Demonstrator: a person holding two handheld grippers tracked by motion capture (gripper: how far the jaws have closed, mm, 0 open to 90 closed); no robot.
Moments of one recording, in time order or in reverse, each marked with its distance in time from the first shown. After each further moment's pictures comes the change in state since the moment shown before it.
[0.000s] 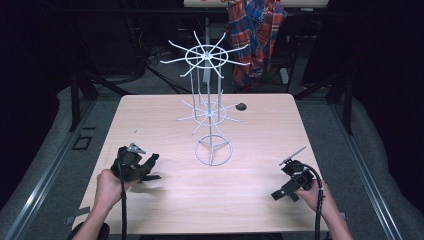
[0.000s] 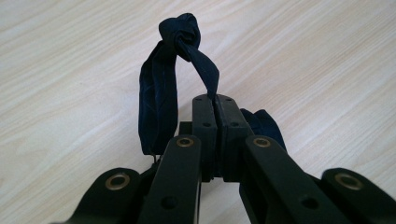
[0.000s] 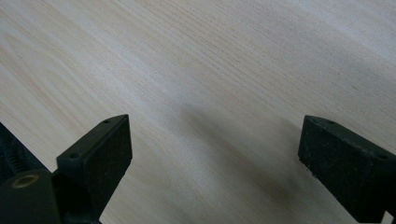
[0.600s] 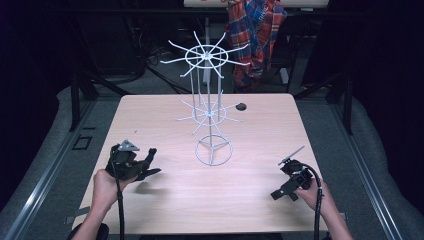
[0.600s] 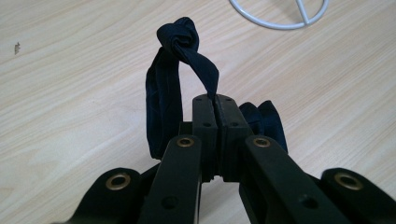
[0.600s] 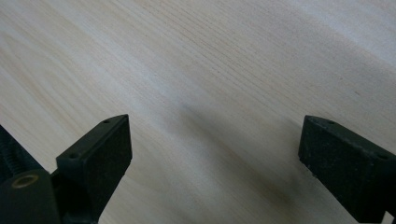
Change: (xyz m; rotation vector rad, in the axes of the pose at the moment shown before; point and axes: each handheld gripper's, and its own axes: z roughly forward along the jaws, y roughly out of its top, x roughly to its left) left arm 0.003 -0.002 -0.015 -0.110 -0.002 -0.038; right arm -0.001 0.003 0.004 0.004 -0.005 -0.019
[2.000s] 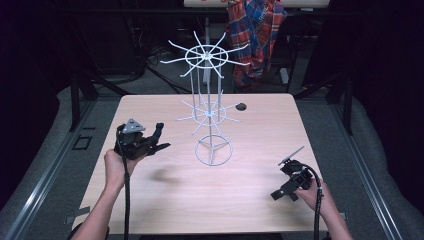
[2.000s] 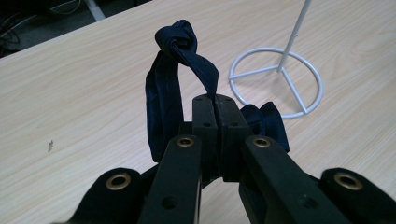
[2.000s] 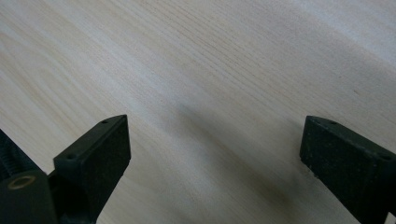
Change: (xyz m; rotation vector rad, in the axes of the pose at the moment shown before) left arm 0.000 0.053 0.003 -0.210 0.028 0.054; right arm -0.001 0.000 -0.001 0.018 -0.015 -0.009
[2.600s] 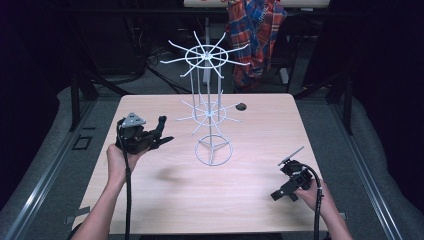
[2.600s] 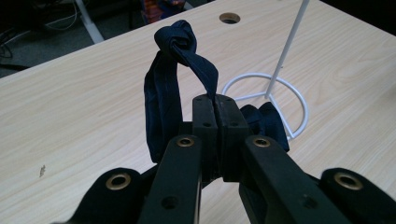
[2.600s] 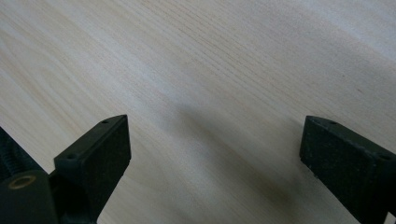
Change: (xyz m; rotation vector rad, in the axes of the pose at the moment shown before) left arm -0.001 0.016 -0.005 -0.068 -0.029 -0.014; right arm 0.000 0.000 0.000 0.006 -0.001 -0.003
